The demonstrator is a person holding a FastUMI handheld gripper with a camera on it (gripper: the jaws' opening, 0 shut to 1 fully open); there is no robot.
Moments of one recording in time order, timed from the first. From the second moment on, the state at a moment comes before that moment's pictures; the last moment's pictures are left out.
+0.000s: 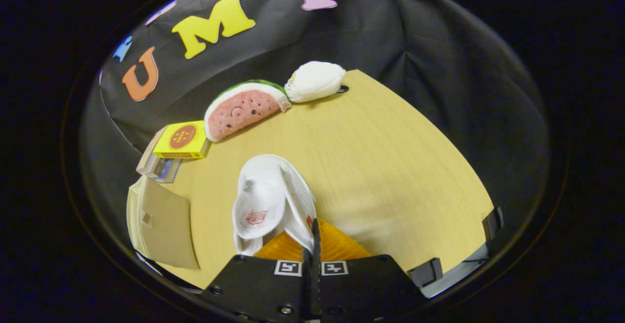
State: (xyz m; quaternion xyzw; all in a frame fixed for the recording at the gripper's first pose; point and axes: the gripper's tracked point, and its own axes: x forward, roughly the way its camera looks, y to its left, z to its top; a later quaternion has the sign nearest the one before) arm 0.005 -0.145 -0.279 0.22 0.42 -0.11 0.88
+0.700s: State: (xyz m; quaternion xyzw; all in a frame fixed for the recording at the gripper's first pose) arm 0.035 0.119 -0.161 0.29 0.35 -0.08 0.89
